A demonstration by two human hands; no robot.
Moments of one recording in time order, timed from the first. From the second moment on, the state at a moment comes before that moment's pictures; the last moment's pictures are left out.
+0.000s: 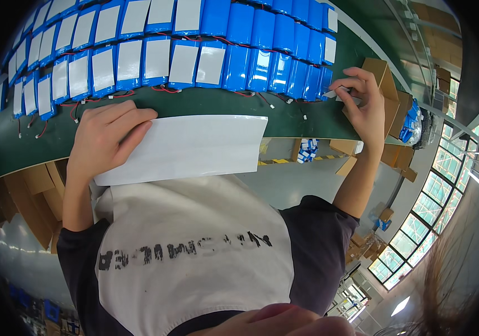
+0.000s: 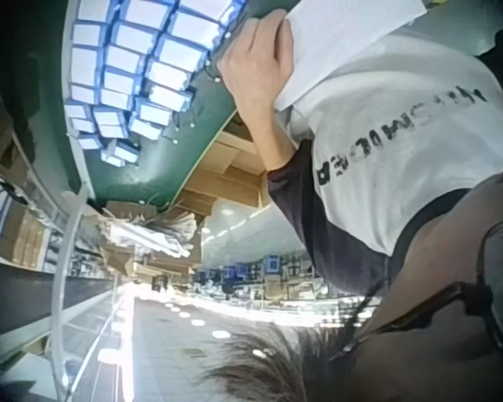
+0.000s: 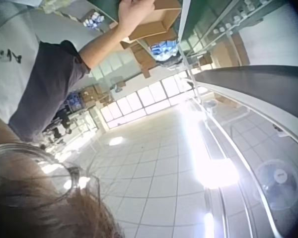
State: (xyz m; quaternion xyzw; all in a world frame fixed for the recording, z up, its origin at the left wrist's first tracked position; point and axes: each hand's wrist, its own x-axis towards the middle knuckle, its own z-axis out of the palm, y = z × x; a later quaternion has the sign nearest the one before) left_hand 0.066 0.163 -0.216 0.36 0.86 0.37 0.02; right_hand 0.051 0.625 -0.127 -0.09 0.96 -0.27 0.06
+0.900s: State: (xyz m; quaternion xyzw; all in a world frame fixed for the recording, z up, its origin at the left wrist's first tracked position) left_hand 0.067 0.163 -0.218 0.37 0.85 0.38 0.00; right_hand 0.067 0.612 -0.151 -0.12 0.98 -0.11 -0.12
